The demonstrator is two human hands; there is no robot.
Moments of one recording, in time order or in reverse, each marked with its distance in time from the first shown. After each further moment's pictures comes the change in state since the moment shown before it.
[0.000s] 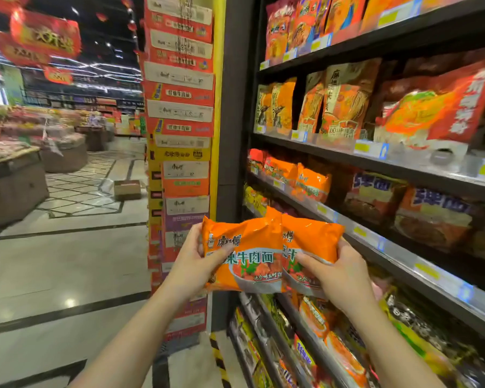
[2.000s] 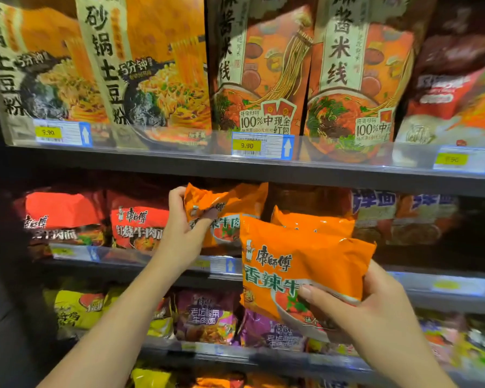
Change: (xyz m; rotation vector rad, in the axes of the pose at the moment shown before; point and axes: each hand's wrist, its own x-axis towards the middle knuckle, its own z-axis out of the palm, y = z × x) left_hand 0.678 -0.099 0.157 -0.188 -0.850 0.484; right_hand 0.357 0.020 0.223 -0.173 0.788 0.350
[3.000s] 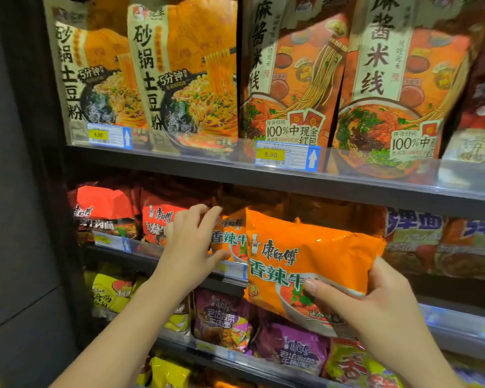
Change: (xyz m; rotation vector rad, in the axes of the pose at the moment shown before) left_hand -0.018 -0.023 -0.016 1.009 0.043 0.190; right_hand 0.042 0.008 -0.003 0.014 -0.103 -0.137
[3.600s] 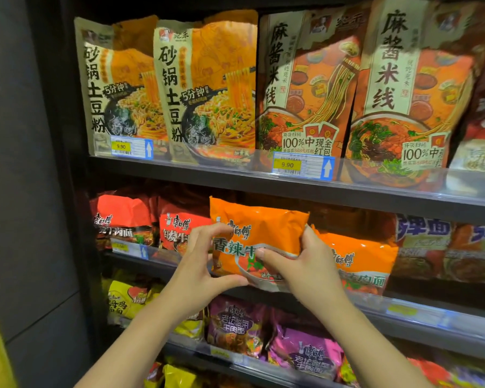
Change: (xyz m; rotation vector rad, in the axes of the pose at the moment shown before) left_hand -0.034 -0.008 -0.028 -0.834 -0.116 -0.044; right_hand 0.052 -0.009 0.090 -0.067 -0.019 -0.094
